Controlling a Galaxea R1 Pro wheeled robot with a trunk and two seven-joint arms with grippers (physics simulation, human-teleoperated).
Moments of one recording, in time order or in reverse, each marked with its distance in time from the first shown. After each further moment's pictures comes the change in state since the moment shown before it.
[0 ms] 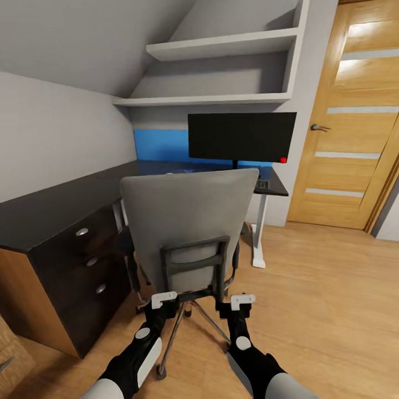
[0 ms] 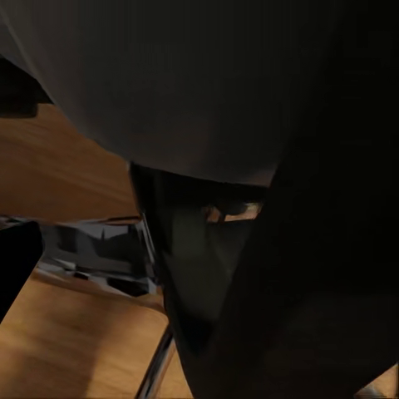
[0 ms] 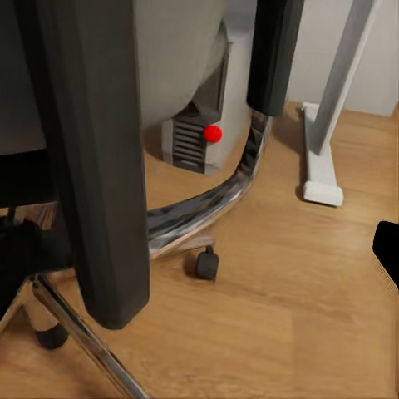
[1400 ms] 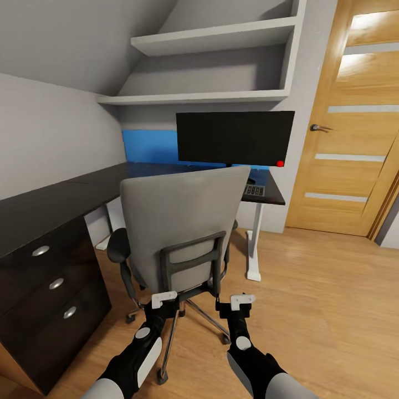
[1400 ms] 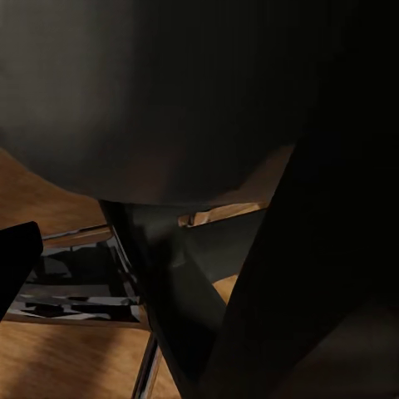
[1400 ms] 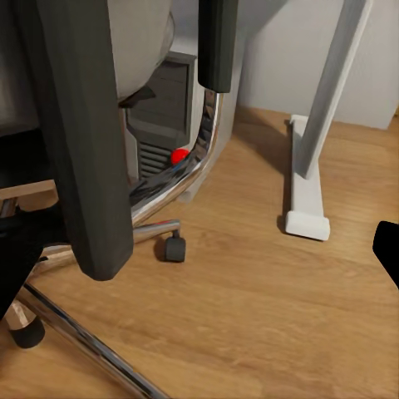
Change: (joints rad) left arm -0.001 0.000 0.001 -0.002 -0.002 0.002 -0.001; right arm 0.000 0.000 0.000 0.000 0.000 0.000 0.000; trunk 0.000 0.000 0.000
